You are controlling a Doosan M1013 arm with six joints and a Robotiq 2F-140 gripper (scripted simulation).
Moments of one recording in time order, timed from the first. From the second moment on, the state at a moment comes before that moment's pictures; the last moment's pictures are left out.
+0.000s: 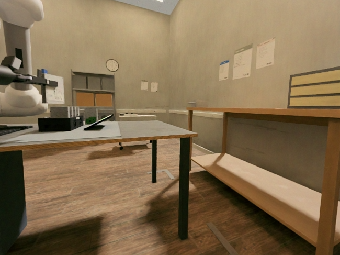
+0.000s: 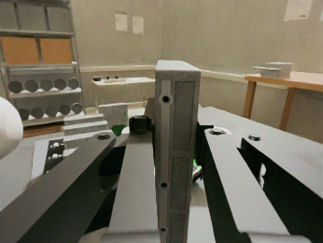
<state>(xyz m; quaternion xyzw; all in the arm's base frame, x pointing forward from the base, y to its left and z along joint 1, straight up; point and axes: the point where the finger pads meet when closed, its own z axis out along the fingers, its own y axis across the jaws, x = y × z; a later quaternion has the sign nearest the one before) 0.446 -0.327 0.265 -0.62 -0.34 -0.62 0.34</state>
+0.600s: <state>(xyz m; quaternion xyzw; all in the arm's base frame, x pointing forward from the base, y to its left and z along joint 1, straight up) 0.446 -0.327 0.252 -0.62 -0.34 -0.62 0.34</state>
